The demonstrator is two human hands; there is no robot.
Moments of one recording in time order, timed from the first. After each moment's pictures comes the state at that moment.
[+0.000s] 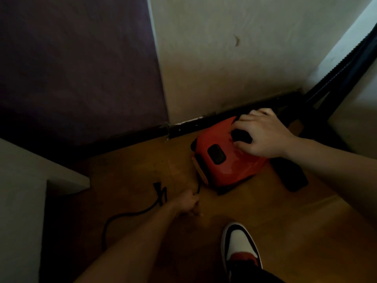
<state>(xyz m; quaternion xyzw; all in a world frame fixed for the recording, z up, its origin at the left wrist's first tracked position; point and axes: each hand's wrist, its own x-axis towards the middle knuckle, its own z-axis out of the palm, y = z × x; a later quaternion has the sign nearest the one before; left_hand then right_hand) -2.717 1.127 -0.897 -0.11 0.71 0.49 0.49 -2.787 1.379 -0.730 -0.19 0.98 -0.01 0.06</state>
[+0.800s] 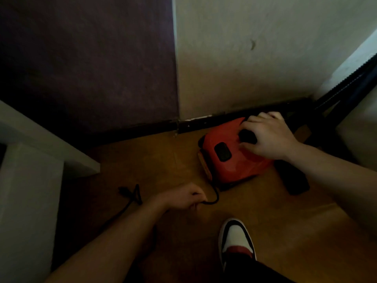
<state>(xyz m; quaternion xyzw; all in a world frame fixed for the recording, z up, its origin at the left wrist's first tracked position) -2.712 1.098 -0.829 0.22 0.76 0.39 0.46 -2.782 1.372 -0.726 -0.17 0.98 0.01 0.03</state>
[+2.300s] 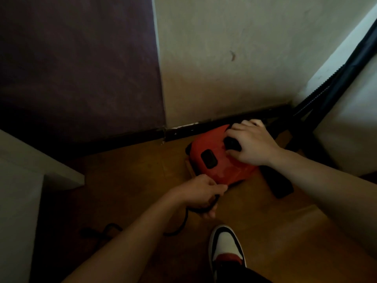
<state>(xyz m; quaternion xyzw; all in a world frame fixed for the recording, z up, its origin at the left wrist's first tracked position) -2.718 1.165 -0.743 0.05 0.70 0.47 0.53 -2.780 1.372 -0.722 -0.18 0.98 0.00 0.05</state>
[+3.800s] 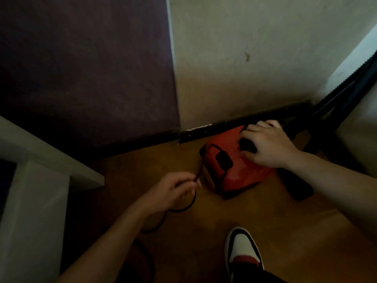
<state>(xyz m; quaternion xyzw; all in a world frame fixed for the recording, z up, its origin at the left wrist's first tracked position) -2.721 1.060 -0.753 0.21 0.77 0.53 0.28 -2.782 1.374 -0.732 -0.18 0.98 0.01 0.02</state>
